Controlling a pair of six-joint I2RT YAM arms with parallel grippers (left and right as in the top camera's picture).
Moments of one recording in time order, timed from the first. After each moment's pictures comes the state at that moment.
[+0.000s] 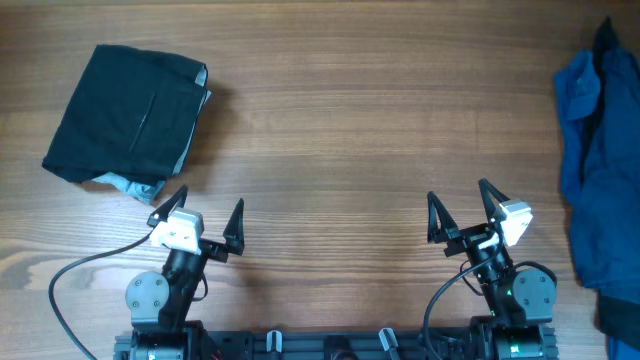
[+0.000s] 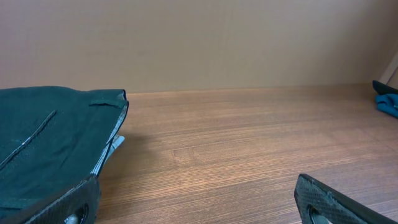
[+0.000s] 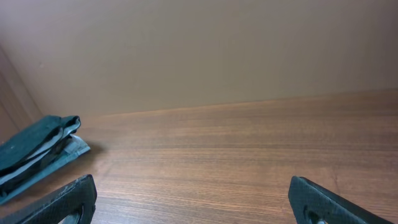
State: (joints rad) left arm 0.01 0.02 0.01 -0.05 0.29 -0.06; right arm 0.03 0.02 0.01 0.02 -0.26 0.22
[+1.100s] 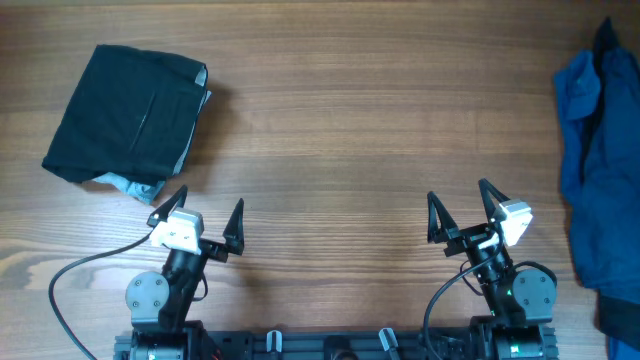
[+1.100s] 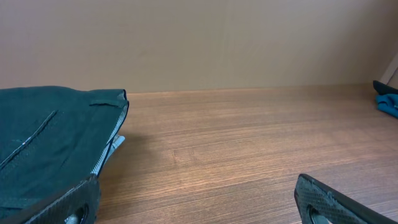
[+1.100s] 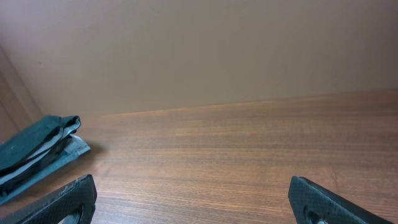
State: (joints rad) left arm 0.01 0.02 0.01 -0.05 0.28 -0.06; right arm 0.03 0.02 0.01 0.02 -0.26 0.22
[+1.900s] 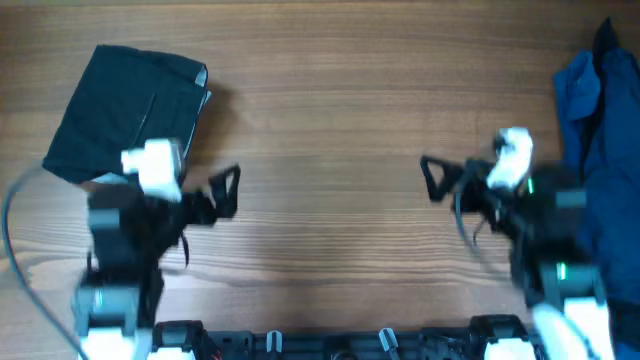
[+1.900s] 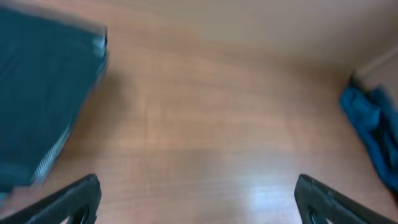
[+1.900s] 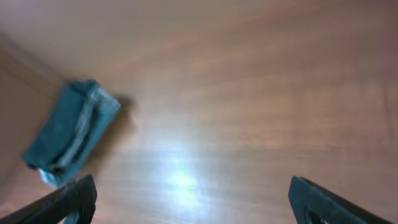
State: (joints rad) left arm 0.01 0.71 0.72 -0.55 0.34 -0.25; right arm 0.03 0.82 0.71 -0.47 -0.38 0.34
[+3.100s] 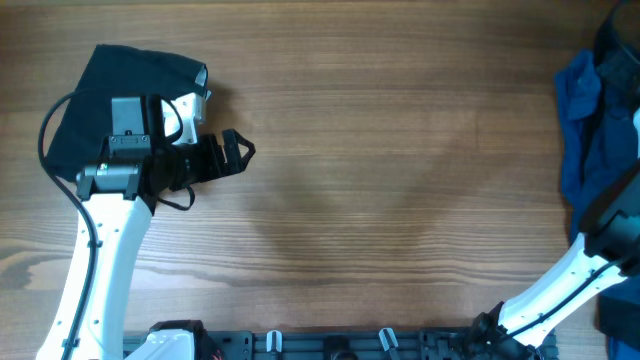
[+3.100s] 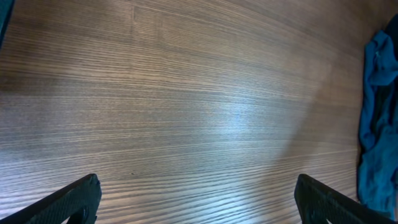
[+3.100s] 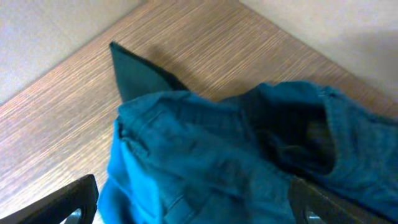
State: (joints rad) left arm 0.01 1.29 1.07 -0.83 0.46 -0.25; right arm -0.59 2.16 1.70 -0.26 0.03 0.16
